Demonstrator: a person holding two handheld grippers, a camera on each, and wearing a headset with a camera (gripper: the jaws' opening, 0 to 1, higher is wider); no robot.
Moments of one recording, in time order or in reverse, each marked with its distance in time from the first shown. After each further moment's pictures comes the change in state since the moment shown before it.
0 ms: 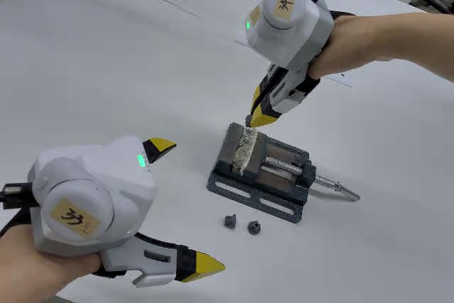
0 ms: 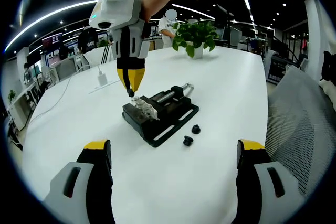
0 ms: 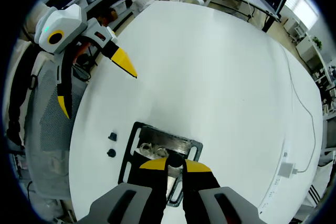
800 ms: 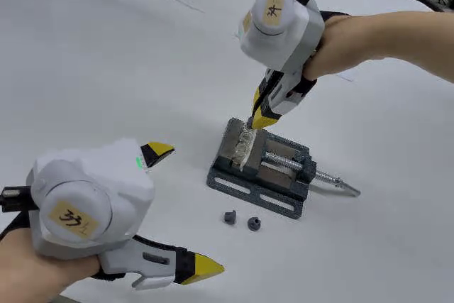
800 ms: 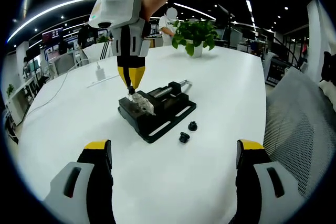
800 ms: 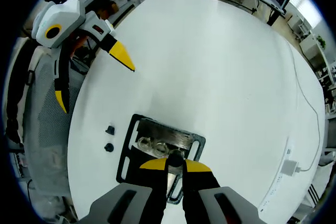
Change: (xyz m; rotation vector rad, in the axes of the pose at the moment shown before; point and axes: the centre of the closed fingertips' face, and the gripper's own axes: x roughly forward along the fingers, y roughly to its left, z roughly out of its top) left arm 0.004 -0.007 -0.009 -0.033 0.010 -0.017; right arm 0.010 0.005 -0.011 0.007 0.054 0.003
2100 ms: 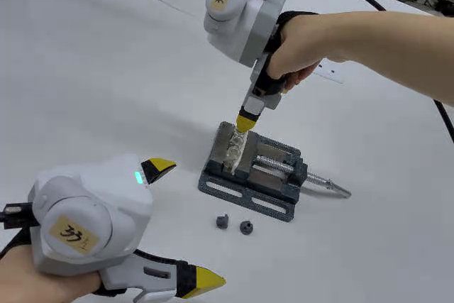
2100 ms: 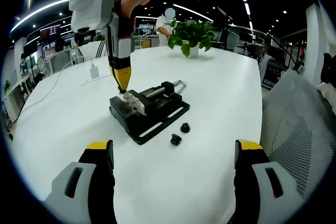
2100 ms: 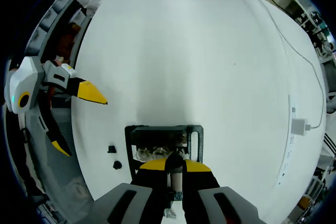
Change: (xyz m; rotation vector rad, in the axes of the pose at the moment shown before) left arm 0.008 -0.013 -0.003 -0.022 -0.007 -0.041; right arm 0.004 -0.002 0.000 0.322 0.121 -0.009
